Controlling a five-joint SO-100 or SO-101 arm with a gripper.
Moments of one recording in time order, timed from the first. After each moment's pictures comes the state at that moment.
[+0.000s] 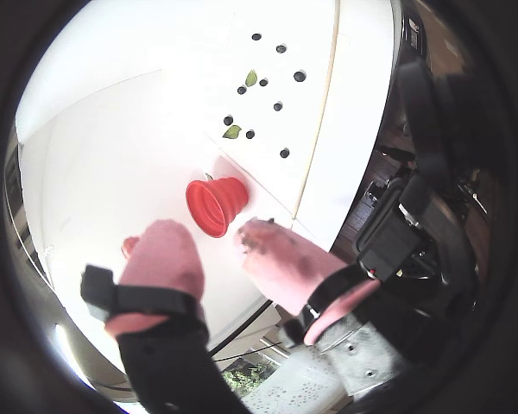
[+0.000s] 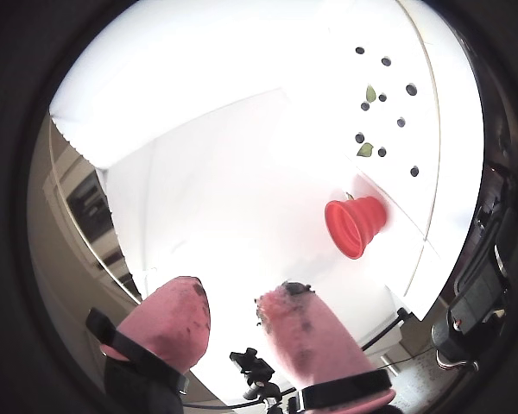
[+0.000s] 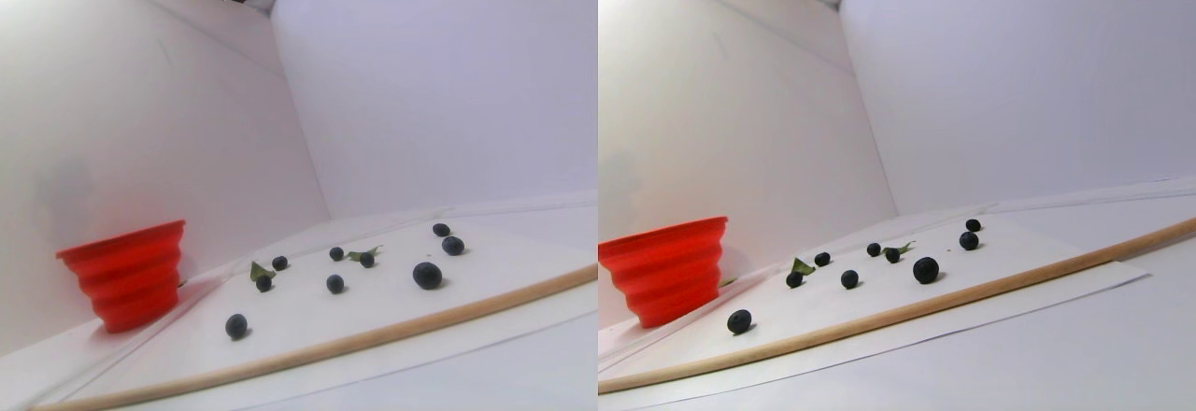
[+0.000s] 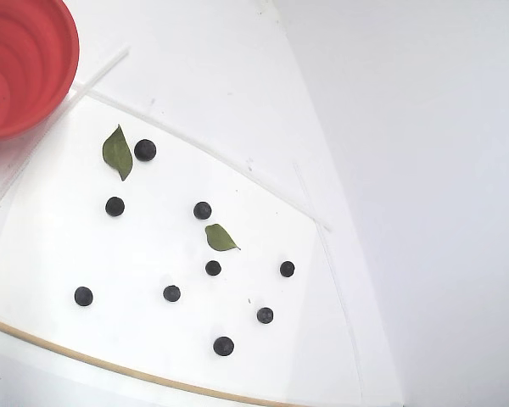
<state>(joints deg) 14.4 191.8 105.5 99.9 -10.2</state>
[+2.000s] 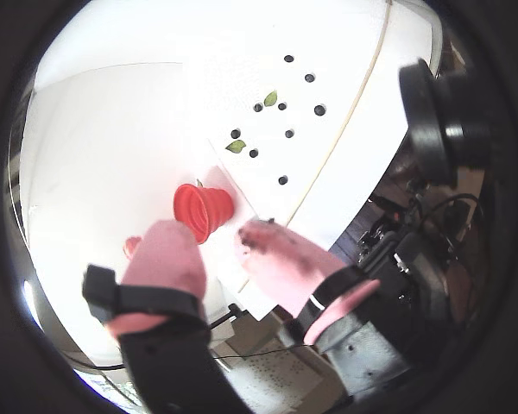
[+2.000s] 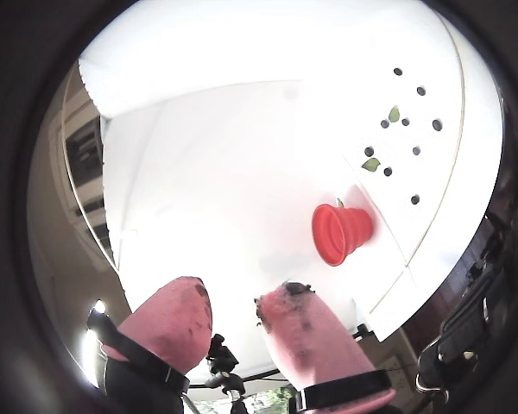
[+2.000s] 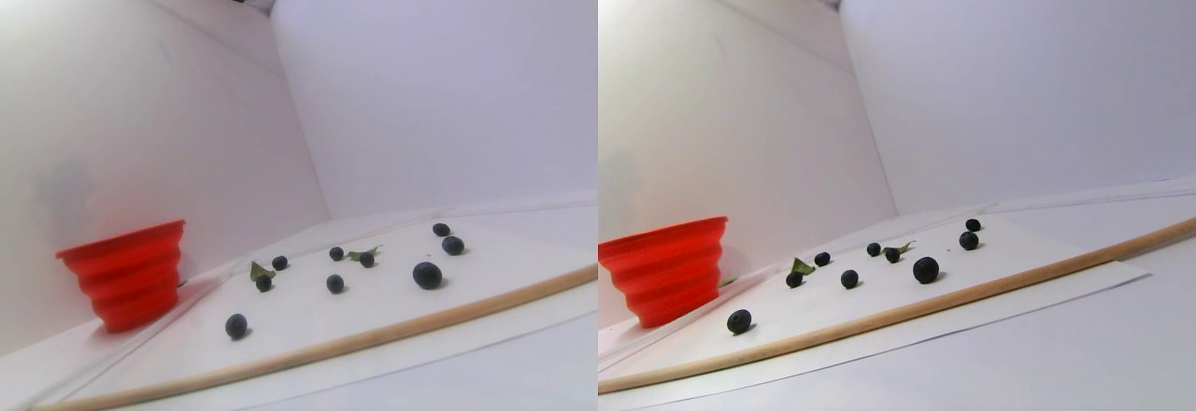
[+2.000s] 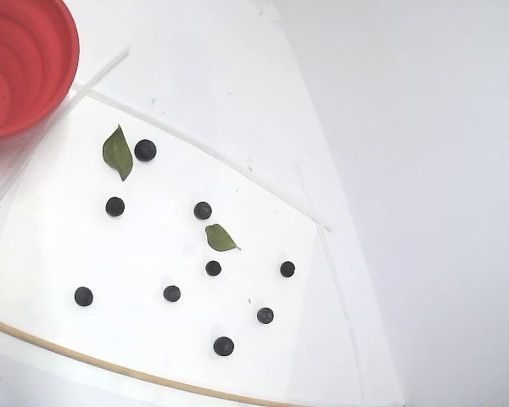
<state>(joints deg) 9.8 185.9 104.1 93.7 -25.3</state>
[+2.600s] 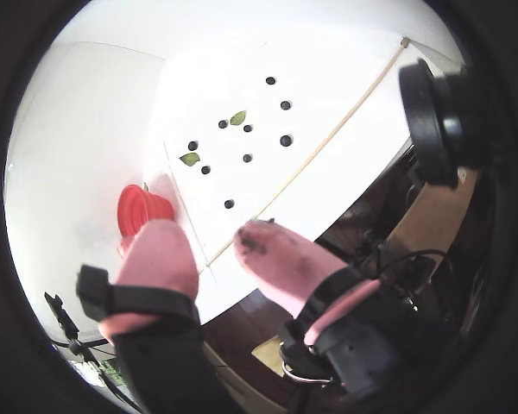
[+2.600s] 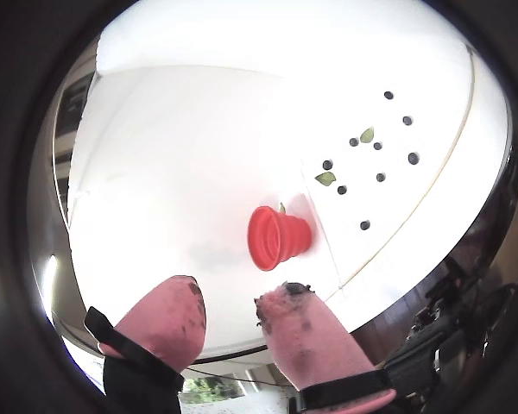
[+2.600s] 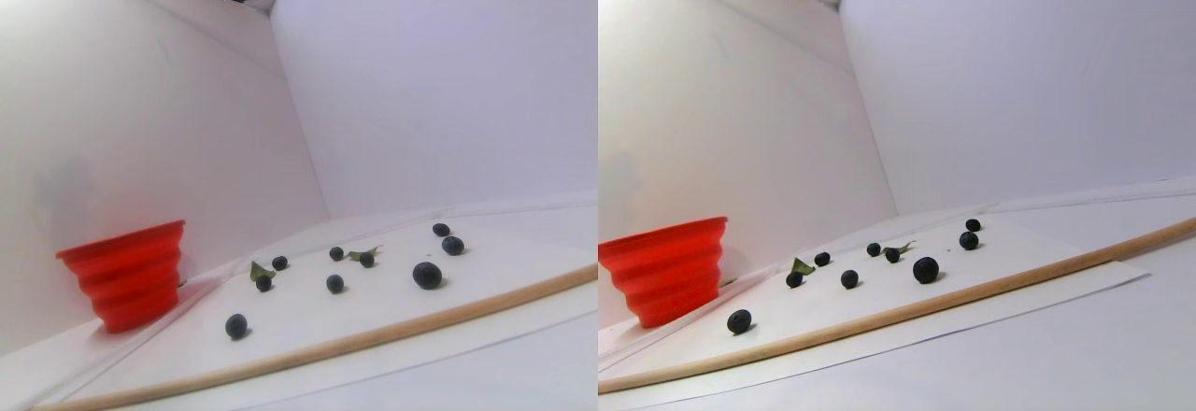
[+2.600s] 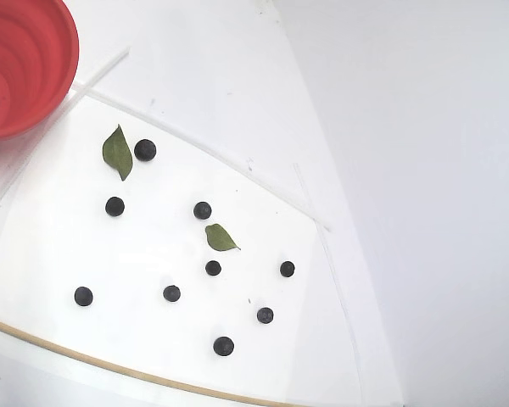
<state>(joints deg) 11.5 185.9 110.3 91.7 -46.4</state>
